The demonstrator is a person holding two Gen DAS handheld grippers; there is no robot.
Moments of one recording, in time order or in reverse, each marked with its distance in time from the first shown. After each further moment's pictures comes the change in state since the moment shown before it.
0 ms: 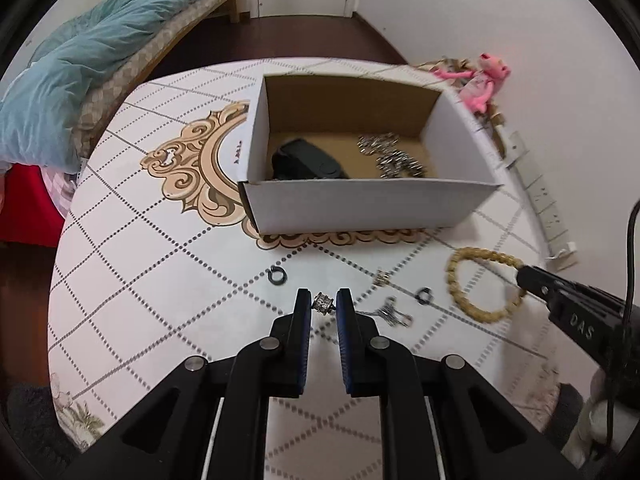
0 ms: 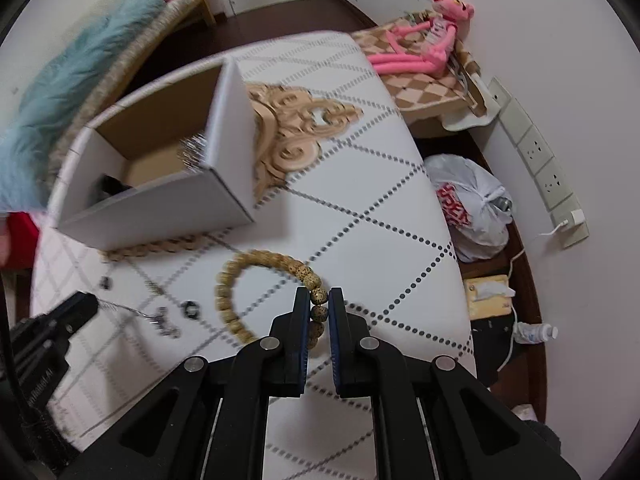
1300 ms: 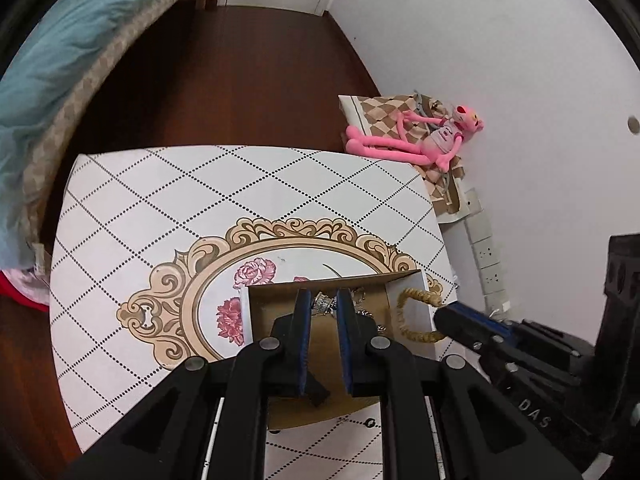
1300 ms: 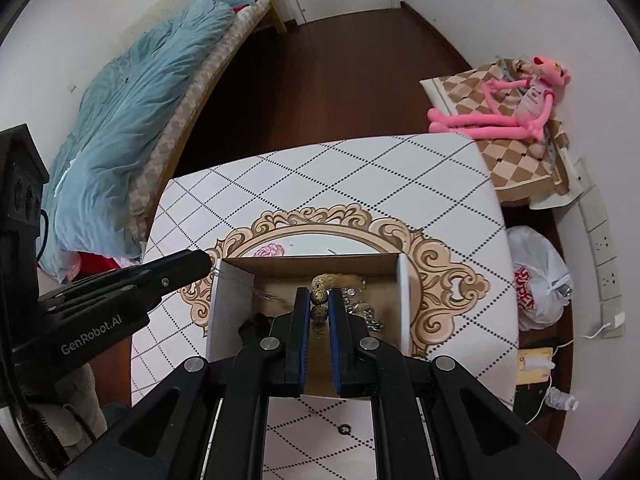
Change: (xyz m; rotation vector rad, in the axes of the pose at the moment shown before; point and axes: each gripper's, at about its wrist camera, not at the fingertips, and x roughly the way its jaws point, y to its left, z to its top) left arm 0.007 0.037 0.189 -0.065 0.084 -0.231; right arm -0.033 0.095 0.155 -0.097 0.023 0.226
